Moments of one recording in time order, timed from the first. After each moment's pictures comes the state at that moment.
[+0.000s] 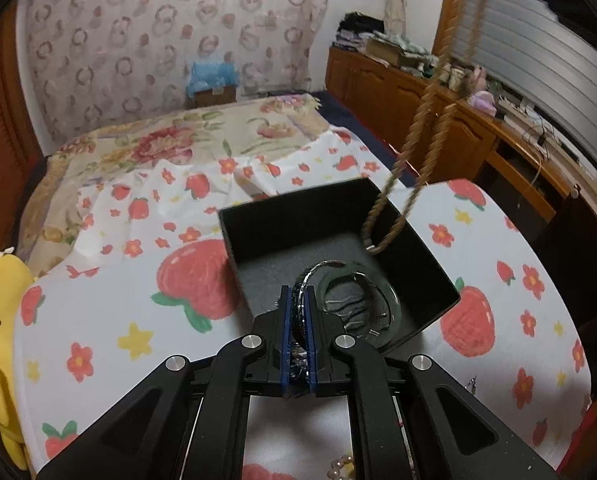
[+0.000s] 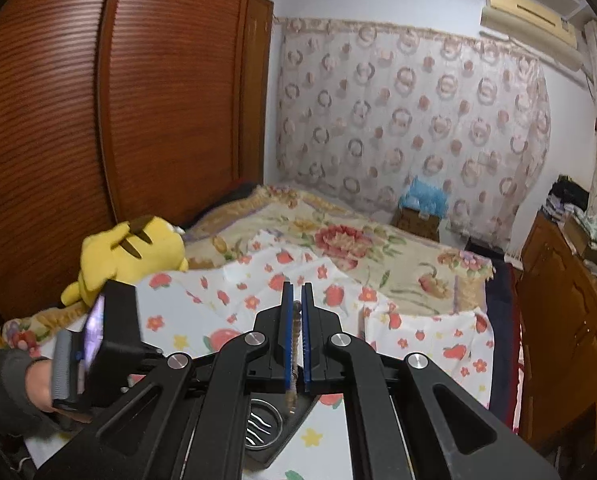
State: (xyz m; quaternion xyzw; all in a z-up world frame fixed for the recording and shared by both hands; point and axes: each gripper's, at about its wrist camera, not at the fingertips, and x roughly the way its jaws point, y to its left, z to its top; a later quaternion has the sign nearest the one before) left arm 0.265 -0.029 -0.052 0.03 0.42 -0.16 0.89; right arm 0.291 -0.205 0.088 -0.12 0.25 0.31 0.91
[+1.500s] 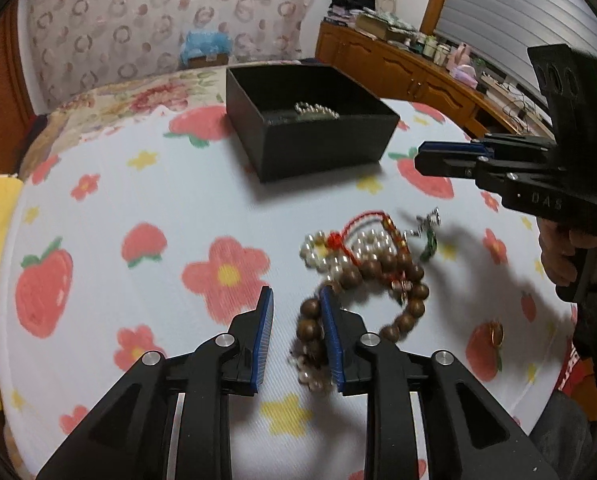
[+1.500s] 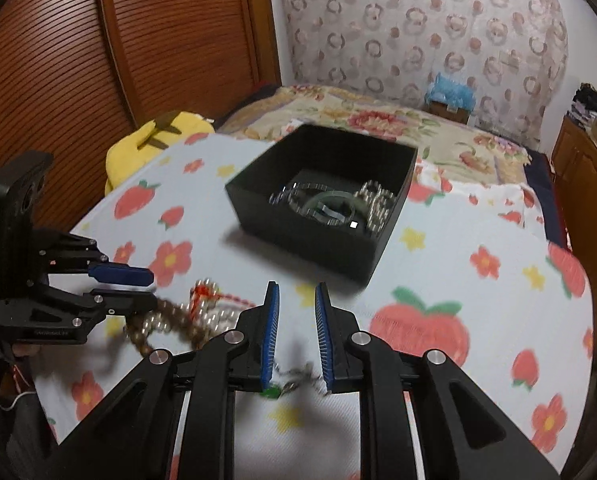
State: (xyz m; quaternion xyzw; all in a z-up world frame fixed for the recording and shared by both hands) left arm 0.129 0.004 -0.091 0.01 0.46 -0.18 0.87; right arm 0.191 -0.208 -0.075 -0.09 0.40 0.33 0.85
